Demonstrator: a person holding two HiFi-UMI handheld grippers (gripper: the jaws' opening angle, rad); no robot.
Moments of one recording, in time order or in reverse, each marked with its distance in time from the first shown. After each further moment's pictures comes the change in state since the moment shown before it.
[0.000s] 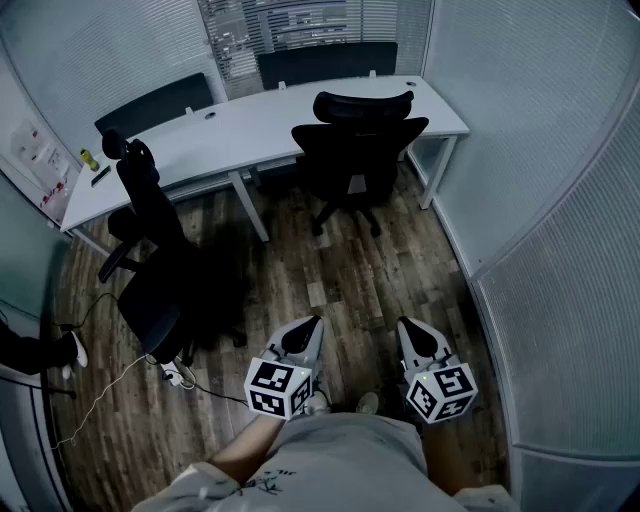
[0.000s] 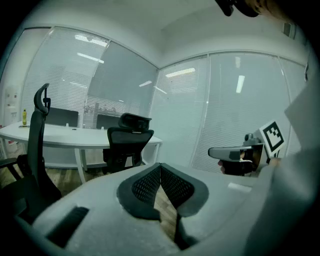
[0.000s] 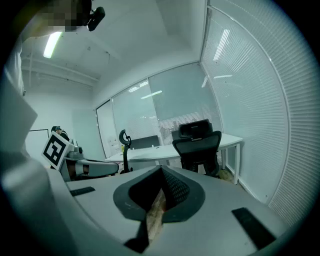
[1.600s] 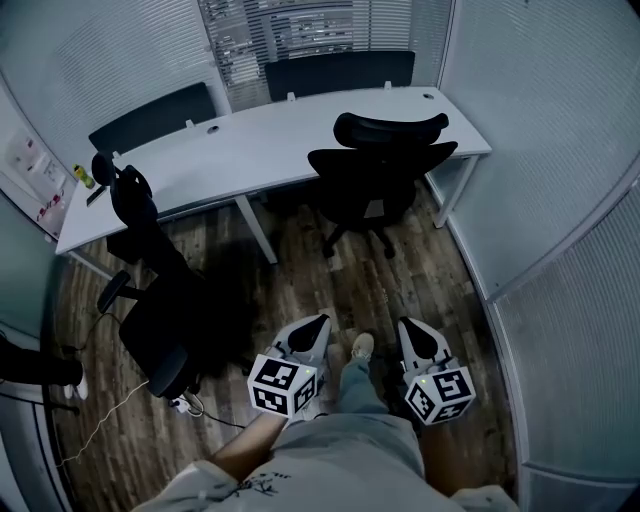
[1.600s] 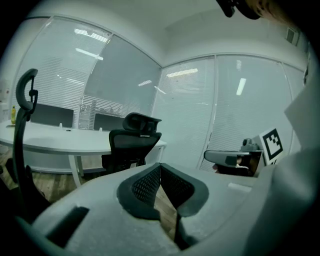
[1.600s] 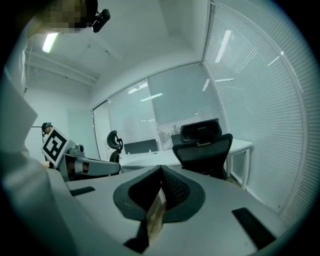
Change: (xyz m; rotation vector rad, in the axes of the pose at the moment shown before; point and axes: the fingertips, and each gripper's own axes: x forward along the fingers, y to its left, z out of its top) left arm 0.091 0.125 0.042 -0.001 0.001 -0.050; right arm 0.161 -0.009 0.026 -0.016 -0.054 -0.010
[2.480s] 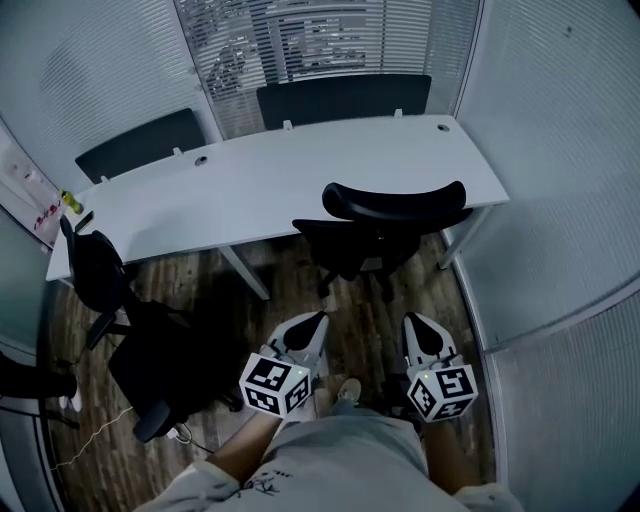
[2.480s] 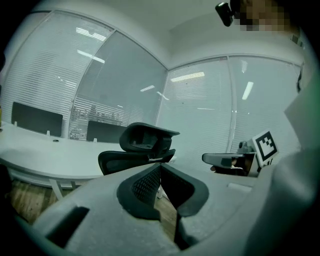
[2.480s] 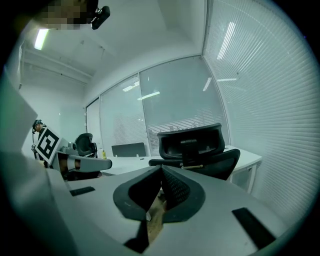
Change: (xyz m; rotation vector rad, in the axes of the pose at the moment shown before) left arm 0.210 0.099 0.122 -0.003 -0.085 0.014; right arm 0.198 -0.169 0.096 -0.030 -0.004 -0.014
